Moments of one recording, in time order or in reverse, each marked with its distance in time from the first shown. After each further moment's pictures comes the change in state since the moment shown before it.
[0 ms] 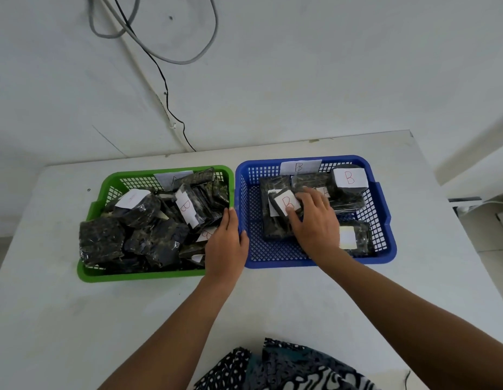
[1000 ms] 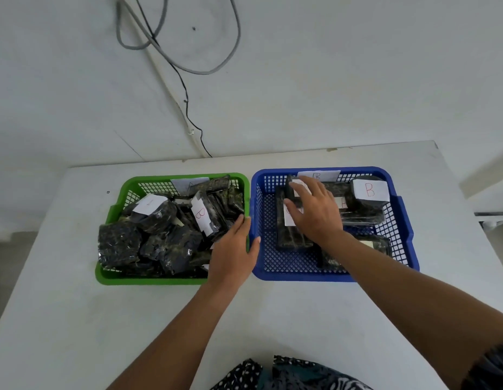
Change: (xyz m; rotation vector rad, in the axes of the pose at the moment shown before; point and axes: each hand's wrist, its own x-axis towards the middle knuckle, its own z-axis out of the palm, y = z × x) left_hand 0.009 -0.015 -0.016 -0.085 0.006 0.049; right_hand 0.057 -0.017 0.012 -0.027 -0.098 -0.193
